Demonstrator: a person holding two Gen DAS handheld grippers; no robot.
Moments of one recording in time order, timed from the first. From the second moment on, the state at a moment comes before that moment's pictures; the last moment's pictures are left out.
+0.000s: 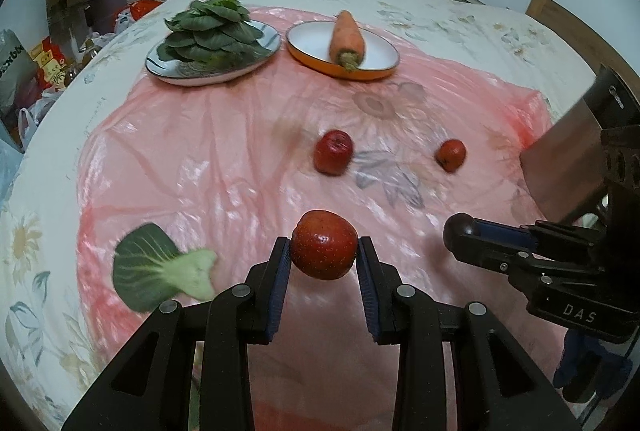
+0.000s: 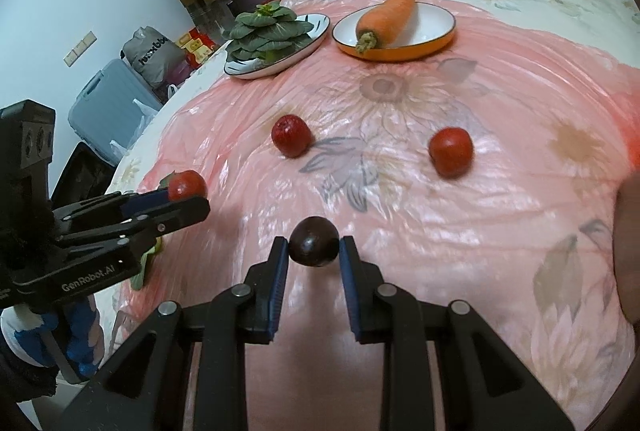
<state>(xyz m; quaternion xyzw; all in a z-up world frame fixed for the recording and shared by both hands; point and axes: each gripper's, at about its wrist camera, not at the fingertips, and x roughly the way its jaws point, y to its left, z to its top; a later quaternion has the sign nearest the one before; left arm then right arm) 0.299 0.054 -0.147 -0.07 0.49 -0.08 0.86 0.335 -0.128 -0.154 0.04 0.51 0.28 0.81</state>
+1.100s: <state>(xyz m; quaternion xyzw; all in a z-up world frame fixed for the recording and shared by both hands) 0.242 -0.138 -0.129 0.01 0.51 -0.22 0.83 0.212 -0.310 -0.128 0.11 0.53 0.15 0.83</state>
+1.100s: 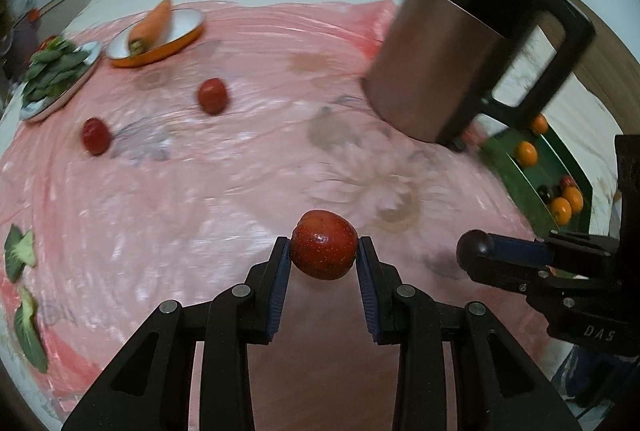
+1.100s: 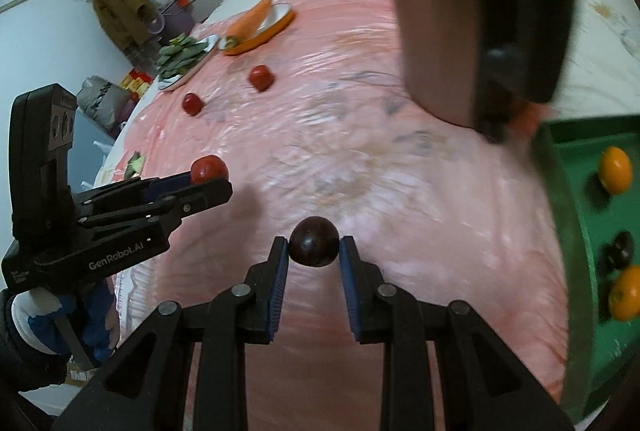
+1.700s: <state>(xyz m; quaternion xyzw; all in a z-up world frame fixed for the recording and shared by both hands) 0.221 -0.233 -0.113 0.05 0.51 -0.28 0.81 0.177 -0.401 -0.101 0.14 0.51 0.08 0.85</state>
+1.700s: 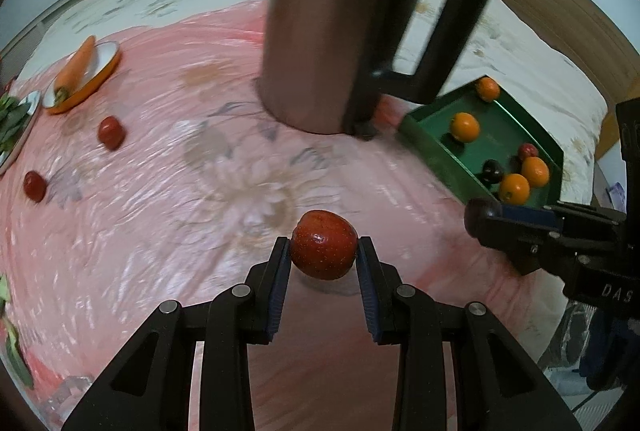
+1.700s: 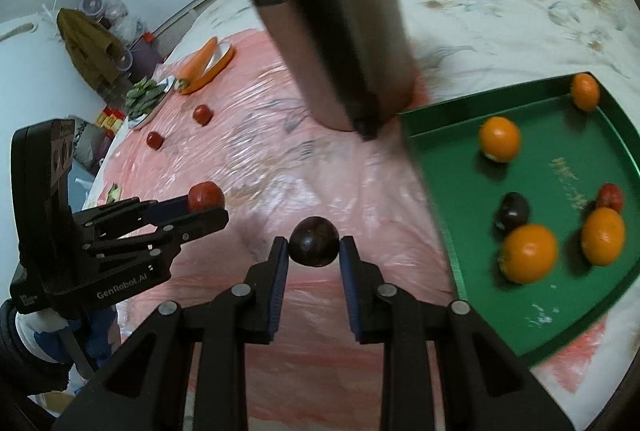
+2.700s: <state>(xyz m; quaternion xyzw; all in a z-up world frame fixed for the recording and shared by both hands) 0.239 -0.413 -0.122 0.08 0.49 -0.38 0.78 0.140 -0.553 -0.117 0.15 0.52 -0.04 0.84</state>
